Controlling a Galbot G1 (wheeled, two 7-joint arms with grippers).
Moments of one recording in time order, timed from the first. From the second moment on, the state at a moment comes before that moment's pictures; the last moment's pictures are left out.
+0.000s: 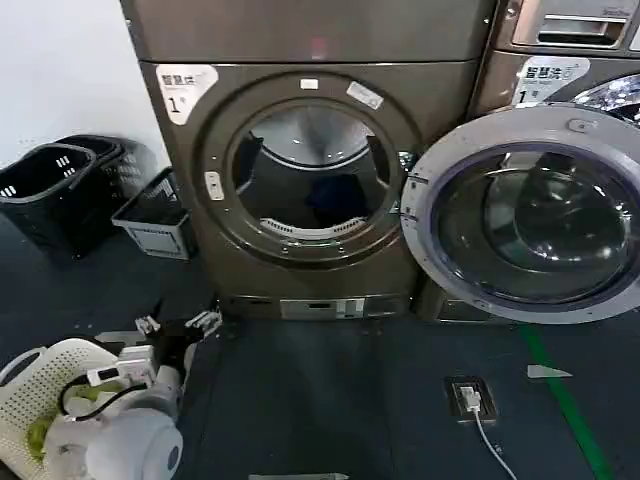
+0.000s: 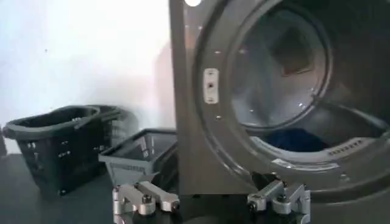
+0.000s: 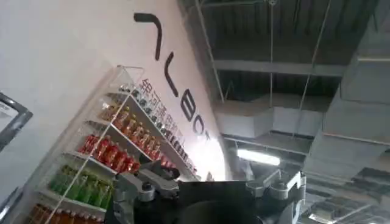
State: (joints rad) left arm 1.30 -1.39 -0.51 -2.26 -0.18 0.61 -0.25; right arm -1.86 1.12 2.40 1.96 0.61 -0.17 -0.12
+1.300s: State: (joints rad) left arm 1.26 -1.39 -0.44 -2.23 -0.13 0.53 -0.16; right arm -1.86 1.12 2.41 1.96 0.65 -0.13 -0.15
